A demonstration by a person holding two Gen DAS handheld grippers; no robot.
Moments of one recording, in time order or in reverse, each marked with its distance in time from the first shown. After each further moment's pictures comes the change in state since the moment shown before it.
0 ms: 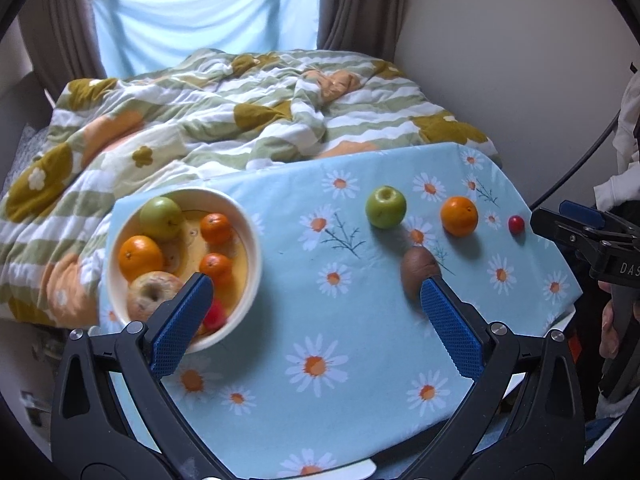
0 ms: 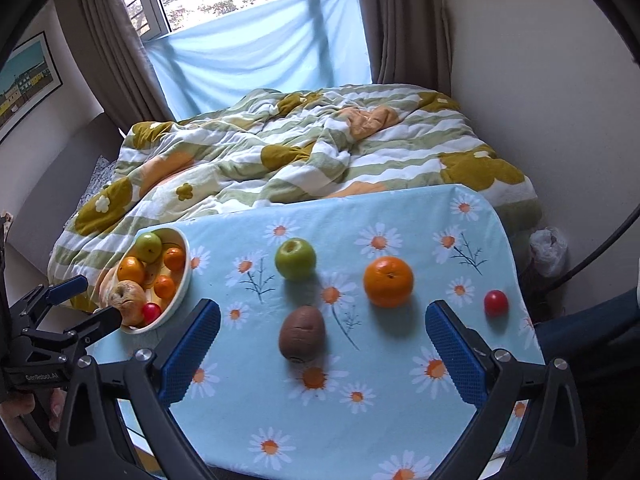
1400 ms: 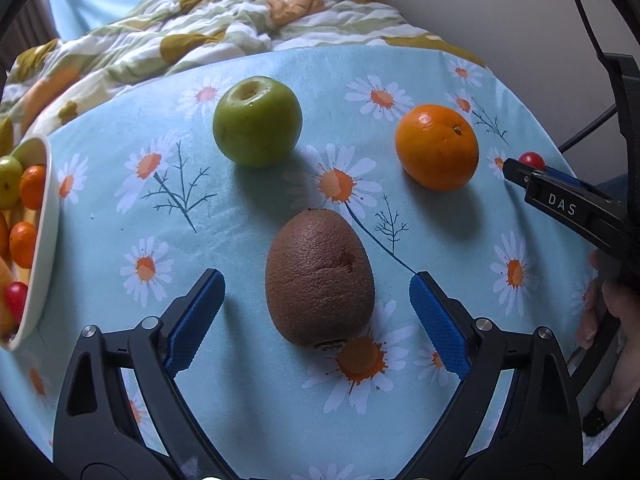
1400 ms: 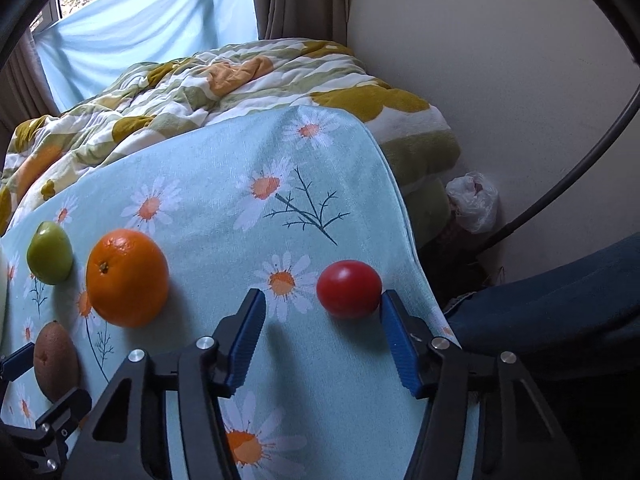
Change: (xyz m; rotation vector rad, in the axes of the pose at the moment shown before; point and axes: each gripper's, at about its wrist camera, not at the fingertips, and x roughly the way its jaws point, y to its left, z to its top) left arm 0.157 -0.106 -0.025 0.011 0.204 -0.035; right arm 0.120 -0.130 -0.019 0.111 0.094 -0.356
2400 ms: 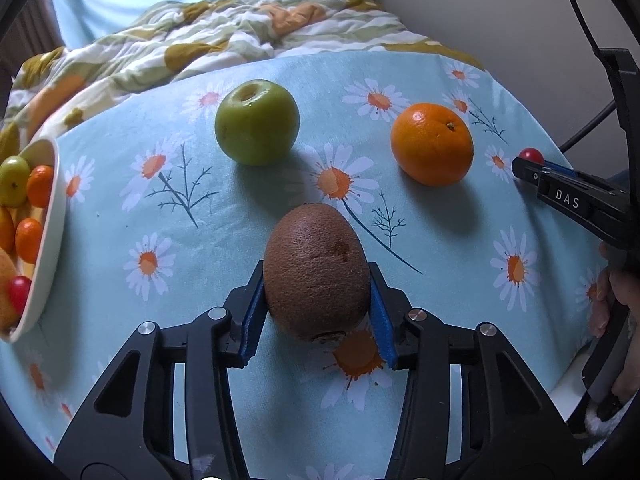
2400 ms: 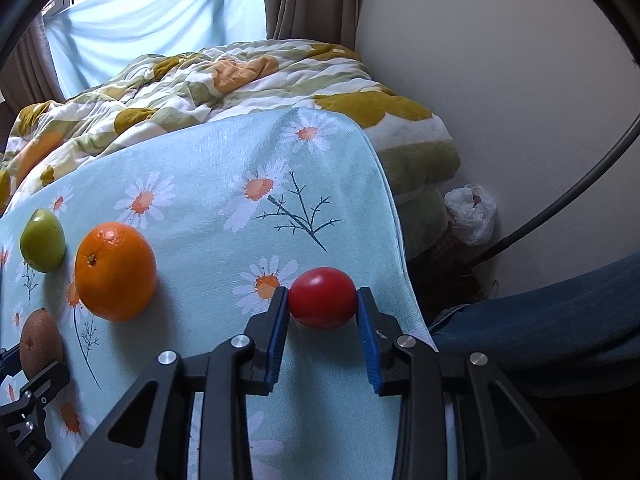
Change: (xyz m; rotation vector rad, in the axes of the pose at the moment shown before) left arm -0.007 -0.005 -0.010 0.006 -0.045 0.024; right arm -0.001 -0.006 -0.001 -0.056 -0.014 0.016
